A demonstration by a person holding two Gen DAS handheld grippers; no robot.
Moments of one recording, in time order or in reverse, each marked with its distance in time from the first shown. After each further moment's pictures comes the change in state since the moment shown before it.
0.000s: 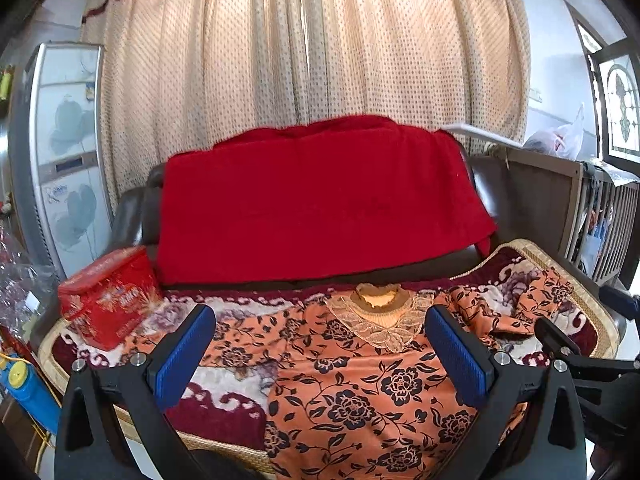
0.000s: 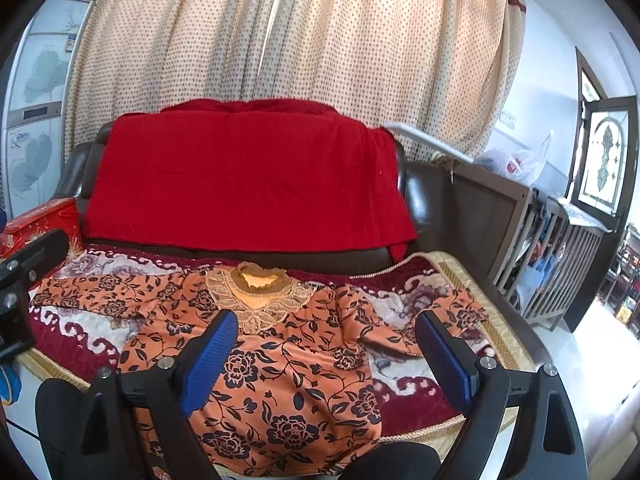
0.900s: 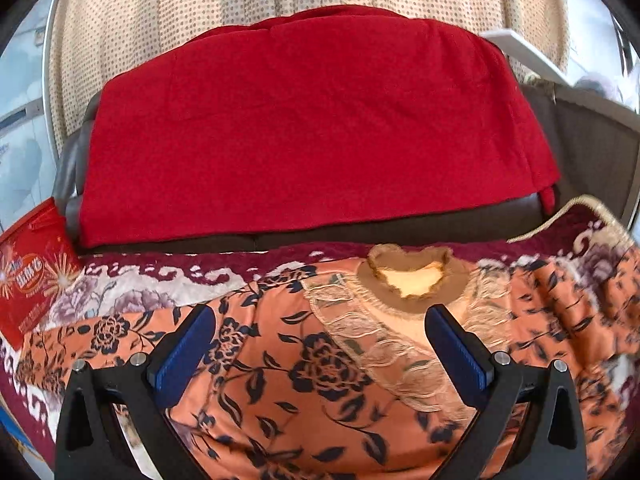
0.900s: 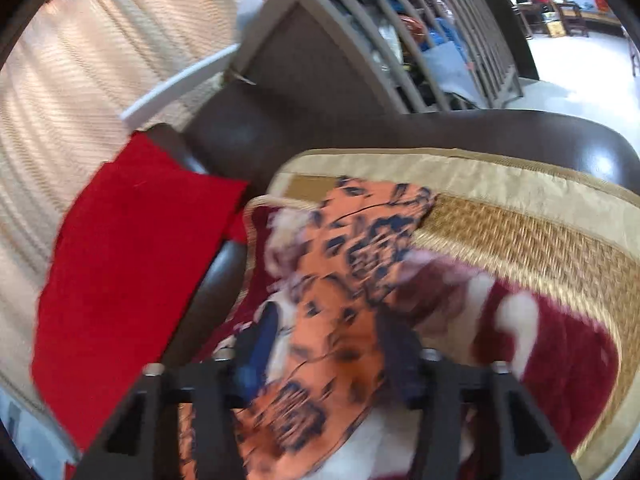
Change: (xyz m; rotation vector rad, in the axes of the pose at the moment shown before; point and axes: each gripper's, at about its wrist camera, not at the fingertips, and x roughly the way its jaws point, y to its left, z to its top) left arm 0.323 -0.022 -0.050 0.002 0.199 -0.014; right arm 0.324 -0.334 -0.109 0.950 0.138 -0.060
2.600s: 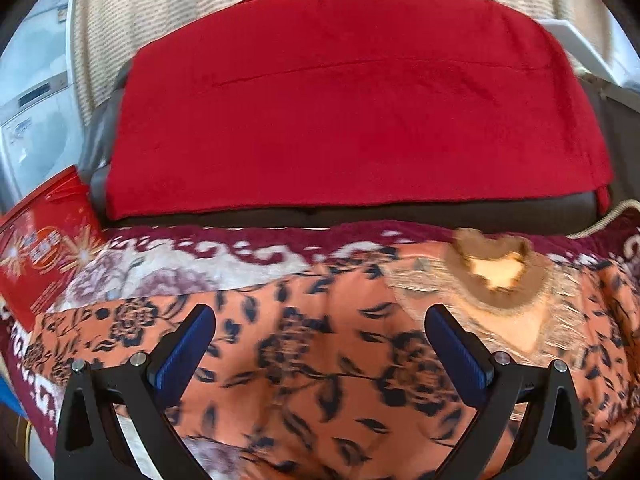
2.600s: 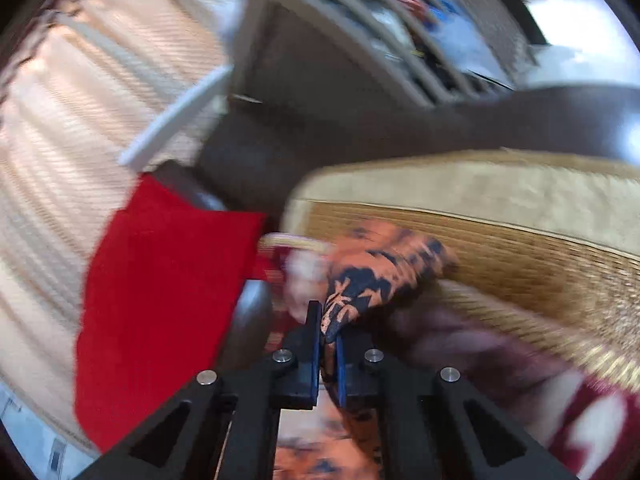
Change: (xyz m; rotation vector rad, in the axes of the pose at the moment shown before) left arm 0.048 0.056 -0.009 -0.079 0.077 0.138; right arm 0.052 -0.004 0.040 0.098 -0.039 0.206
